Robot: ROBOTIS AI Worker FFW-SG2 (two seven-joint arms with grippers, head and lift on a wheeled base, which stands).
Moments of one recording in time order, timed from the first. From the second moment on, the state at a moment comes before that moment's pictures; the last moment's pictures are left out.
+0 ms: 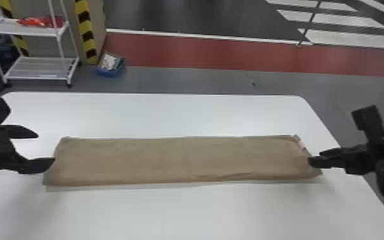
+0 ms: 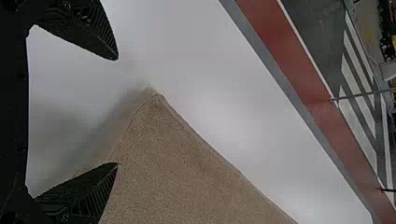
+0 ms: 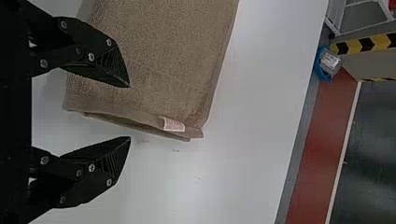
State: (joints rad) left arm -0.21 0.49 0.00 -1.42 -0.27 0.40 -1.01; right arm -0.15 -0.35 -0.36 -1.60 0.58 0.84 1.11
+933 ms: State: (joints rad) left arm -0.20 0.49 0.01 -1.42 -0.26 0.39 -1.01; right arm -0.12 -0.34 -0.37 -1.59 0.59 0.79 1.11
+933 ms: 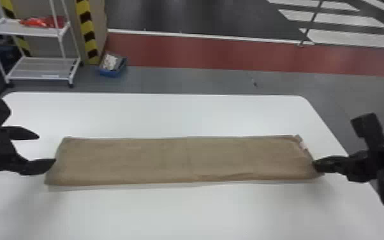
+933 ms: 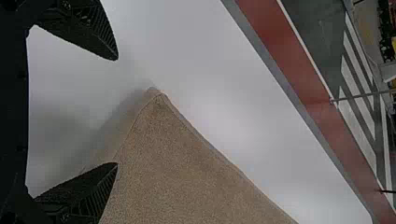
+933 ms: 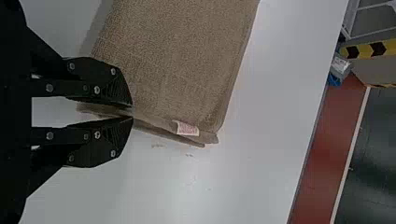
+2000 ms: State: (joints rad) left arm -0.20 0.49 0.01 -1.42 -0.26 0.38 -0.99; right arm 0.14 -0.34 -0.51 -1.83 0.47 0.63 1.14
